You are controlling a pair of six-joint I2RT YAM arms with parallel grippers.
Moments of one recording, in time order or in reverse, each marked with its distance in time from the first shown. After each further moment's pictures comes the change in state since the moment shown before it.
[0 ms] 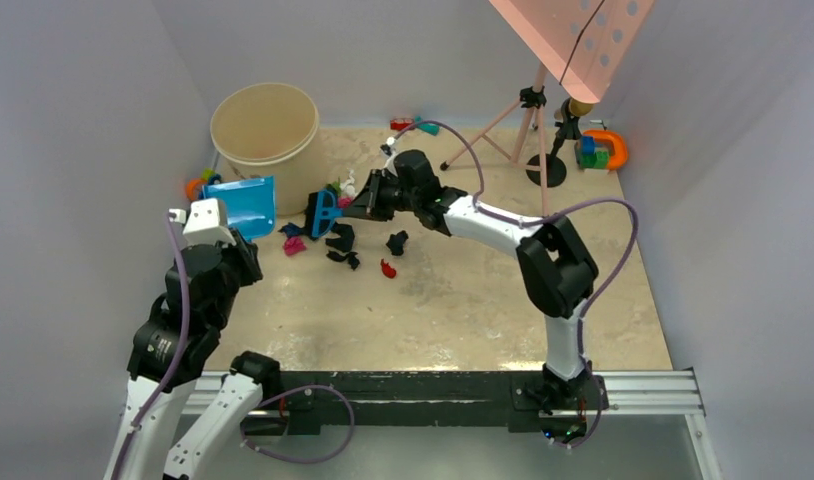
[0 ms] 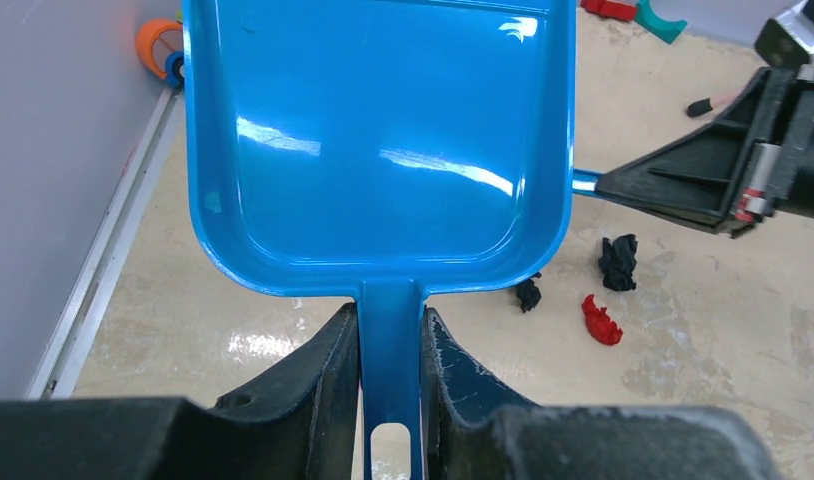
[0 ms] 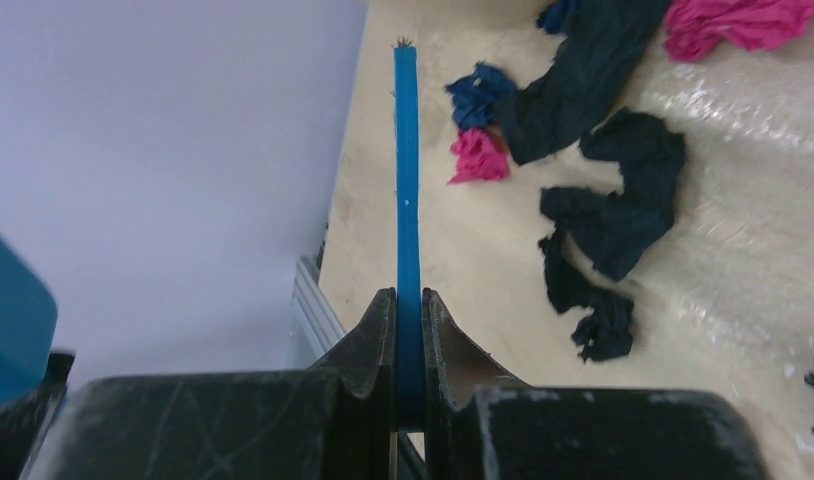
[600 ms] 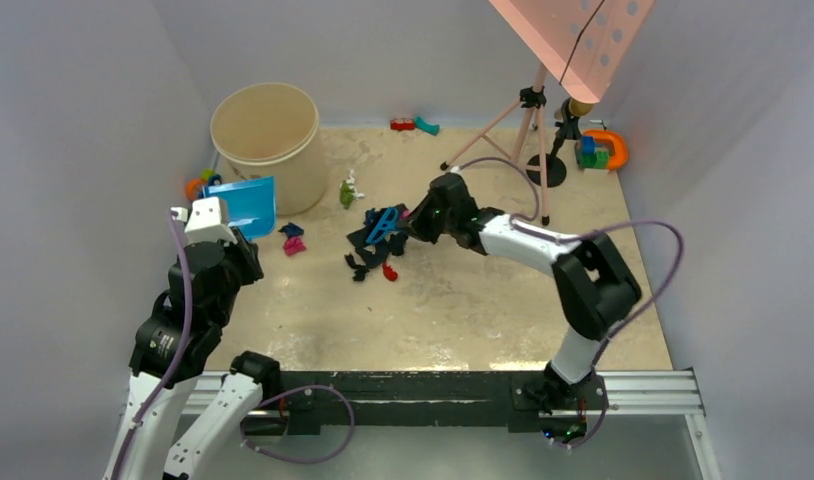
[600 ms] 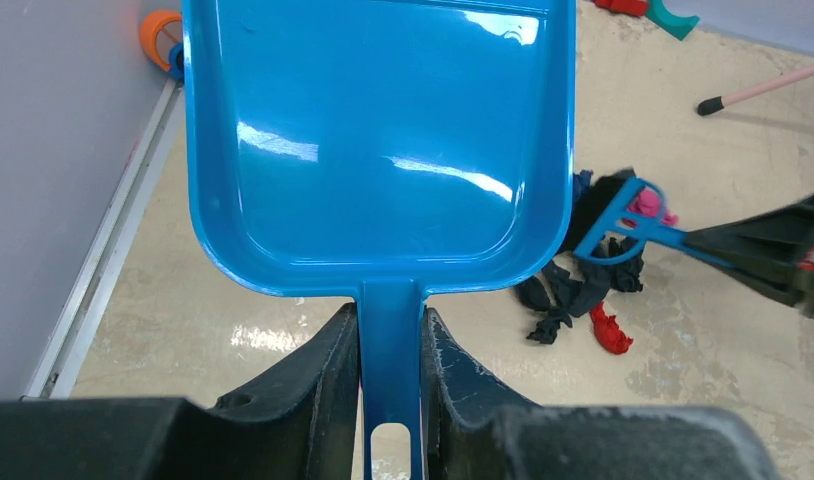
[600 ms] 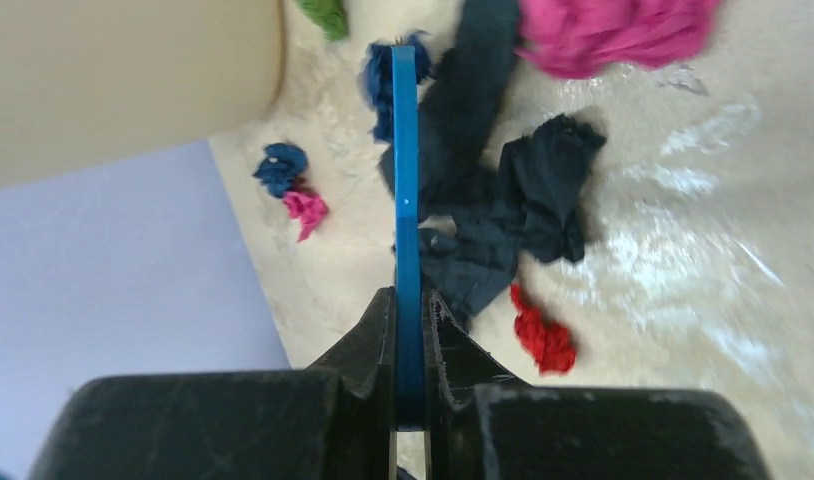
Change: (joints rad) left arm 0.000 0.018 -0.006 0.000 -0.014 -0.008; right arm -0.074 -0.103 -0.307 -0.060 0.277 0.299
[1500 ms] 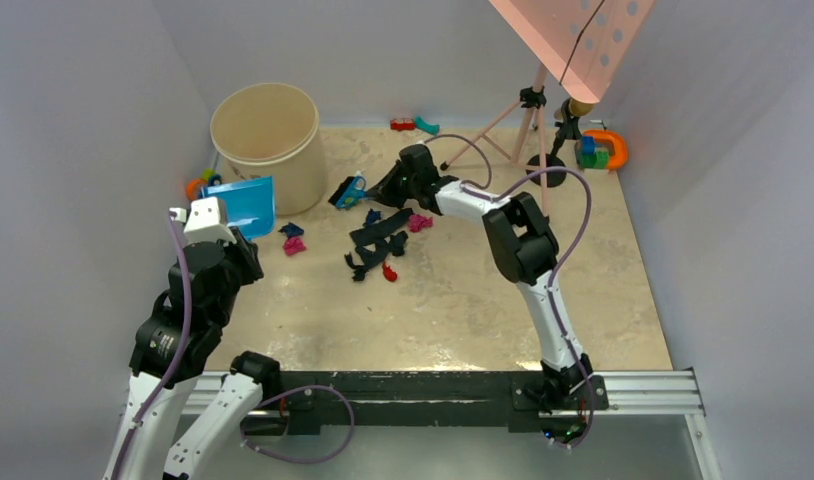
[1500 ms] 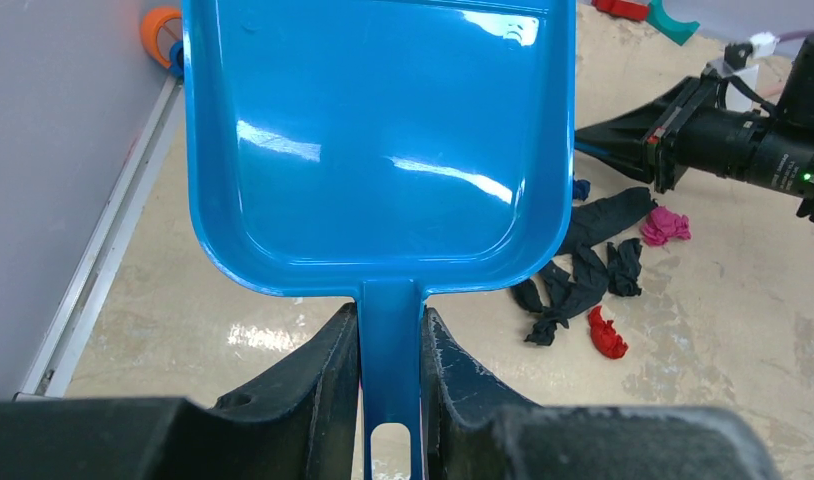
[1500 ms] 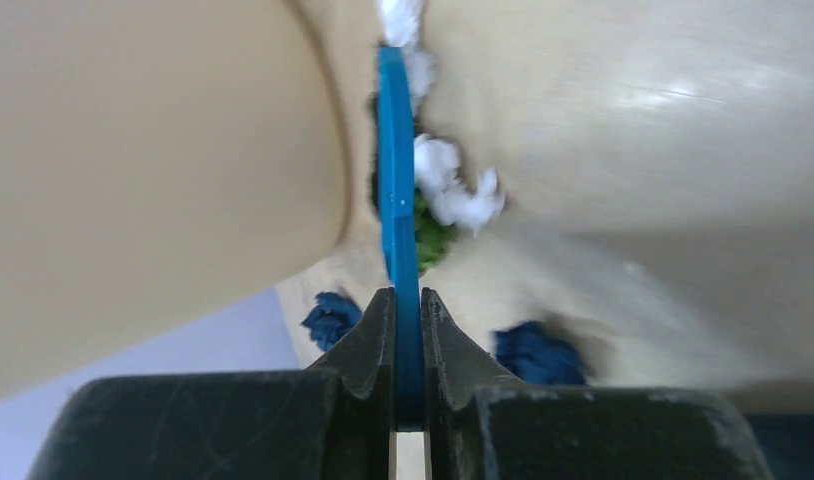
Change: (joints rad) left arm 0.000 0.000 0.000 0.000 -0.005 -0.015; right arm -0.055 0.512 0.613 0.058 -0.095 -0.046
